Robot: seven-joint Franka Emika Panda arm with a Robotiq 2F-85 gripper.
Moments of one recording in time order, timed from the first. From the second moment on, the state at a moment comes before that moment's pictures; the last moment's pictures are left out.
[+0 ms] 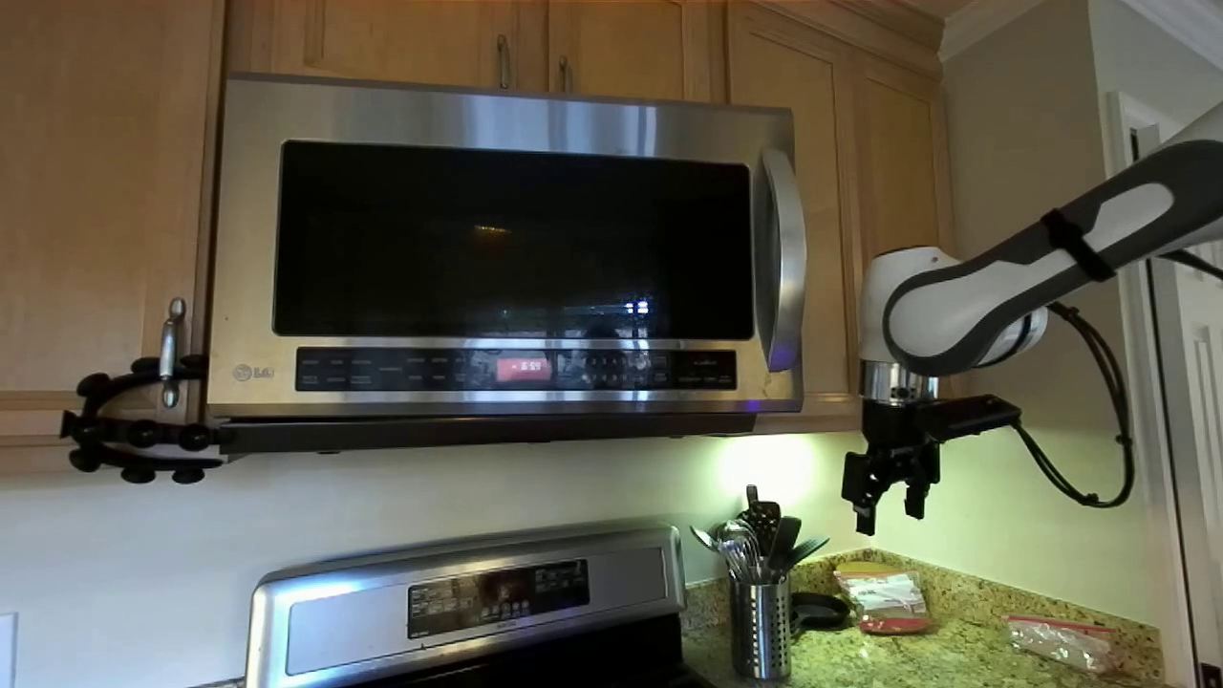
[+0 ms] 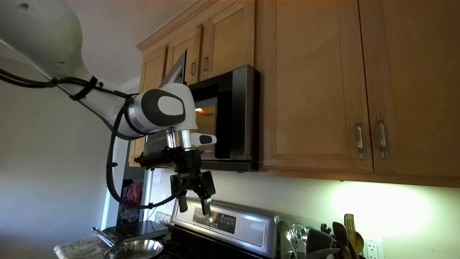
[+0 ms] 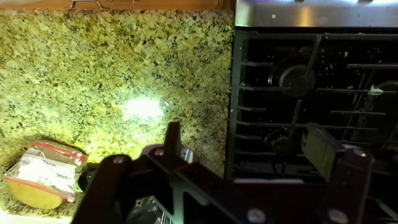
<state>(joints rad) -0.14 -0.49 -0.06 -2.46 -0.17 2.18 0.12</state>
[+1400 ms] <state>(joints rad) -0.10 -0.56 0.15 -2.45 -0.18 2.14 0.35</state>
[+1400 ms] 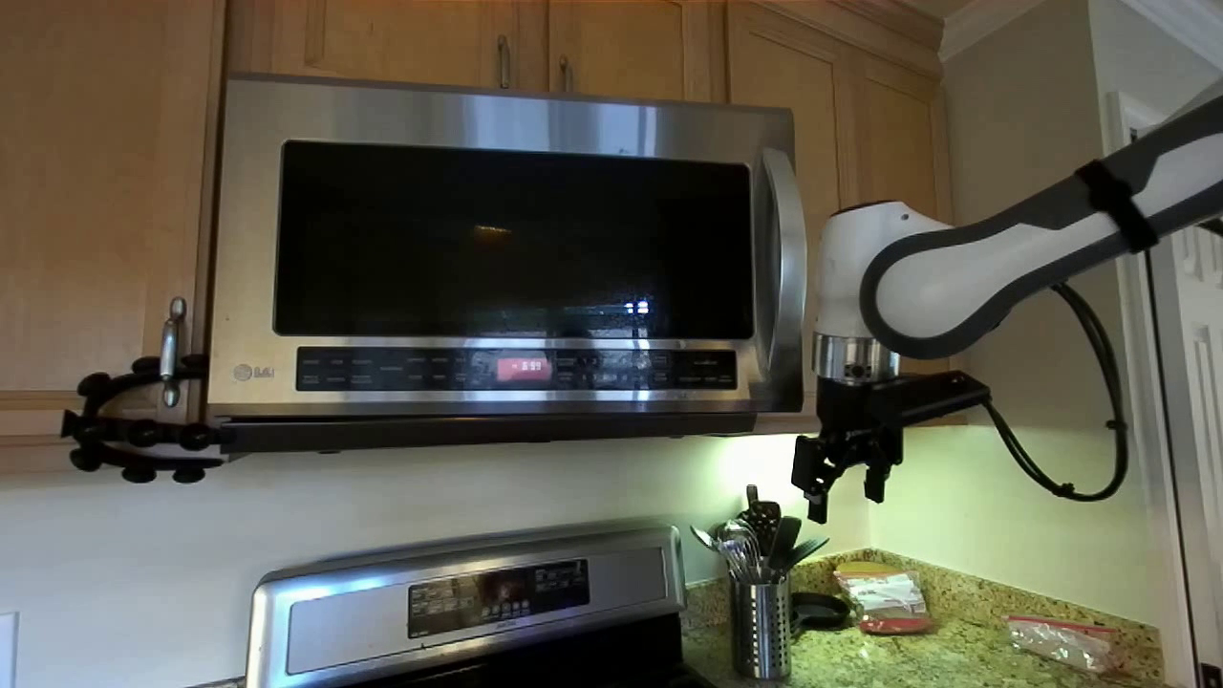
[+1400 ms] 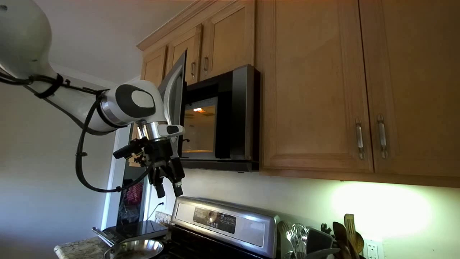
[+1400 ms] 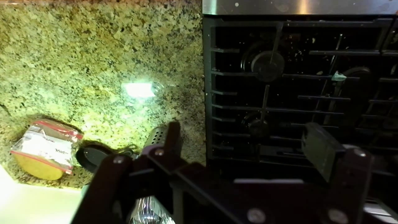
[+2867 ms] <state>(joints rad) -0.01 -0.75 0.31 -2.45 -0.19 2.06 0.46</state>
